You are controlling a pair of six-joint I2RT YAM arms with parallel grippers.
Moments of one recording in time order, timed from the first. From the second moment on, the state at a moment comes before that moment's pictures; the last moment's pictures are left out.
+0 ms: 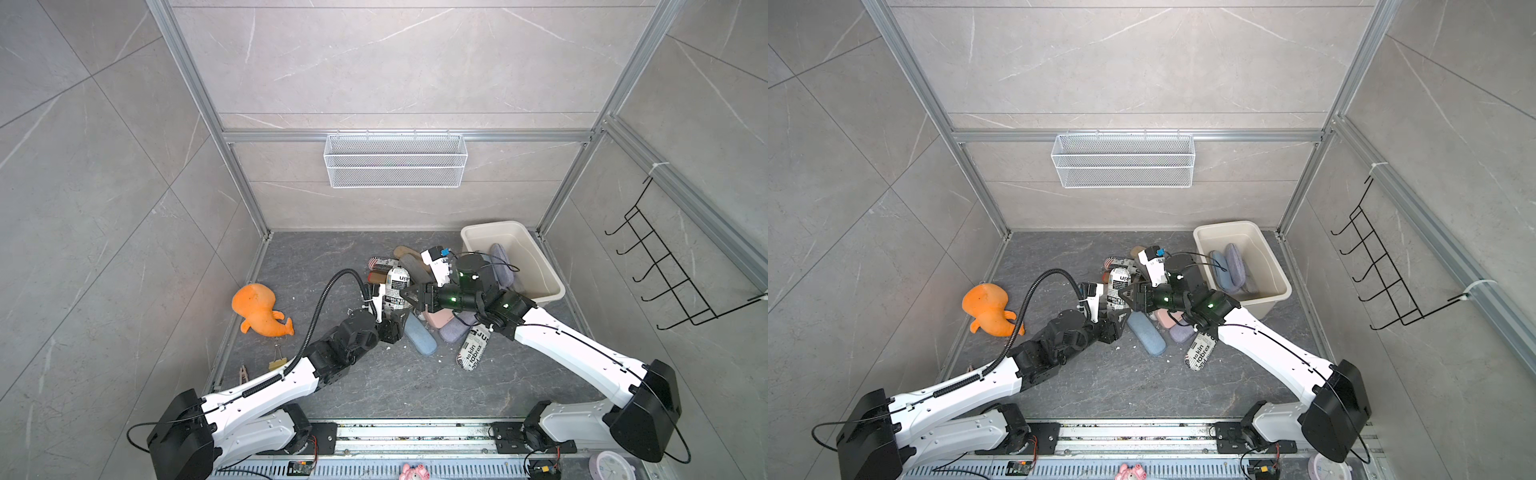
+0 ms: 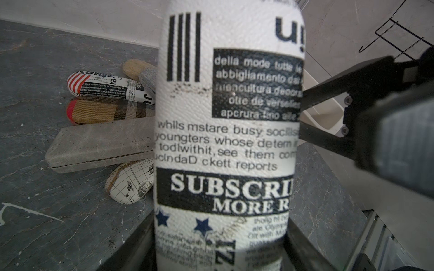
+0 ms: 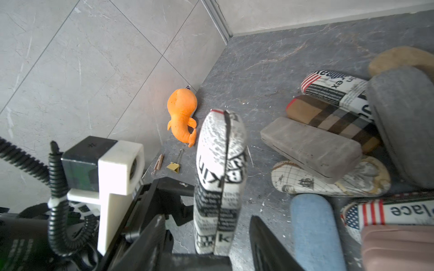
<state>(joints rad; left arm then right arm) -0.91 1.07 0.62 0.10 -0.19 -0.54 0.72 1.35 1.13 -0.21 -0.37 0.51</state>
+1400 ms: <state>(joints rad) -0.90 1.06 0.65 0.11 -0.17 -0.54 0.75 1.45 1.26 -0.27 -0.29 0.52</state>
